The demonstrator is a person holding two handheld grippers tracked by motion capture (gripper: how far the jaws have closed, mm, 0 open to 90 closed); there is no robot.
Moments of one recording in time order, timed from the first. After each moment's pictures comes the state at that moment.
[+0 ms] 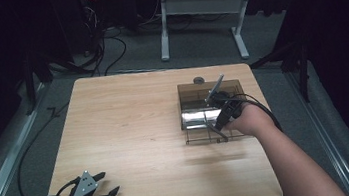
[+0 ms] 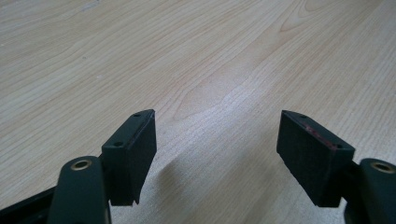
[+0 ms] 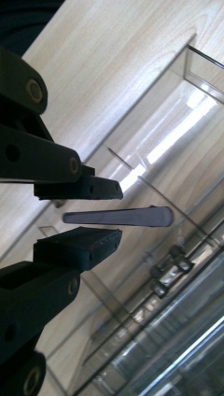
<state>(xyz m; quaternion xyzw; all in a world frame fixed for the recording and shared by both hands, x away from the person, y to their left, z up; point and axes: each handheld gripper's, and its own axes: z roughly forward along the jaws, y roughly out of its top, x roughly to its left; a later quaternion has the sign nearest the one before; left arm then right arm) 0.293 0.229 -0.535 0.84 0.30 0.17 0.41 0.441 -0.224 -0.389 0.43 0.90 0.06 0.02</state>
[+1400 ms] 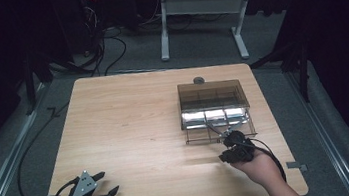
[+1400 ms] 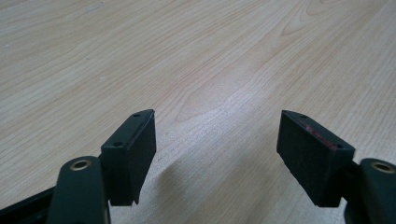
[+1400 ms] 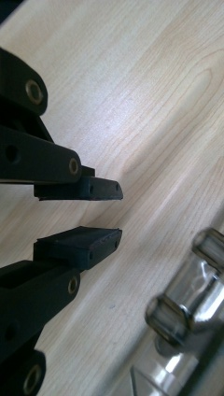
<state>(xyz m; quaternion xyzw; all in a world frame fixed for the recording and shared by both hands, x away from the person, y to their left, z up) 0.293 0.230 -0.535 0.84 0.31 0.17 0.42 0.346 -0.249 -0.472 0.47 0.86 0.18 0.05</state>
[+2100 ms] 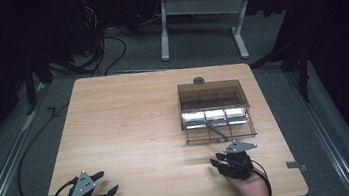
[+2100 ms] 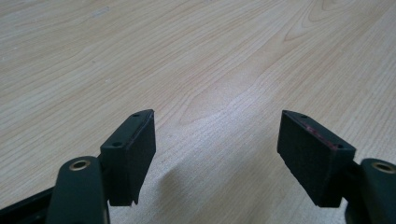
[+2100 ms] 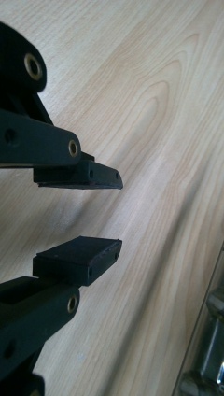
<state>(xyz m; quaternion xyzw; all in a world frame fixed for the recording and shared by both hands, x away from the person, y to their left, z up) 0.293 0.232 -0.535 0.83 0.31 0.18 0.43 0.304 -0.245 -0.515 0.46 0.80 0.35 0.16</state>
